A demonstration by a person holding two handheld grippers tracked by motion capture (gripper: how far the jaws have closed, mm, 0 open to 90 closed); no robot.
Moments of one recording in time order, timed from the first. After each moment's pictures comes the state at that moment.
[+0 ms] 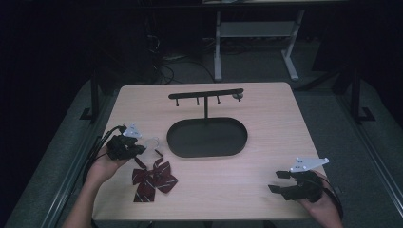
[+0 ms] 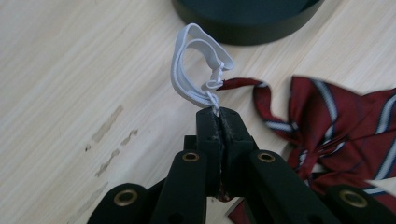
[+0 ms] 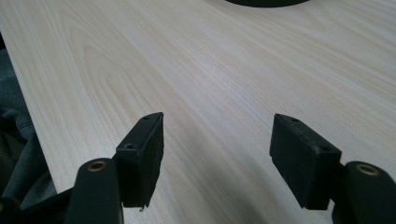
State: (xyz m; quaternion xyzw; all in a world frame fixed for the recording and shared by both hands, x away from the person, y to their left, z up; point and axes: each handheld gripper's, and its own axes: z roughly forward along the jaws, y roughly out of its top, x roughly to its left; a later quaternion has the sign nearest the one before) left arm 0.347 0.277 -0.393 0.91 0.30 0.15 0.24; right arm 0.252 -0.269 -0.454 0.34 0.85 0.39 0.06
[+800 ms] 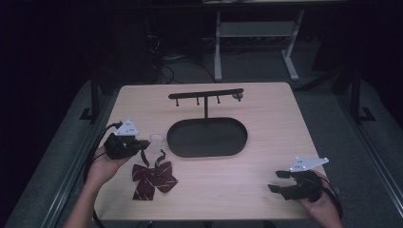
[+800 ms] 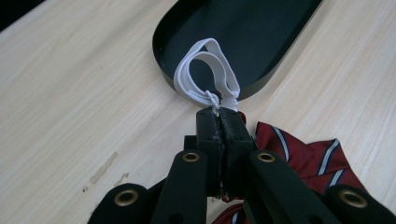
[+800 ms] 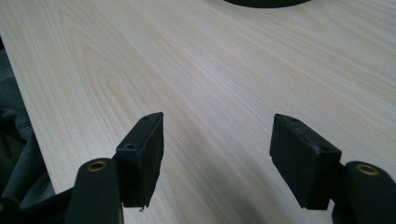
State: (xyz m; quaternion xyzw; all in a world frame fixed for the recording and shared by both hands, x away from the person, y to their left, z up) left arm 0.329 0.268 -0.361 0.89 0.28 0.17 0.32; right arm 0.253 -0.269 -0.454 0.34 0.85 0.39 0.06
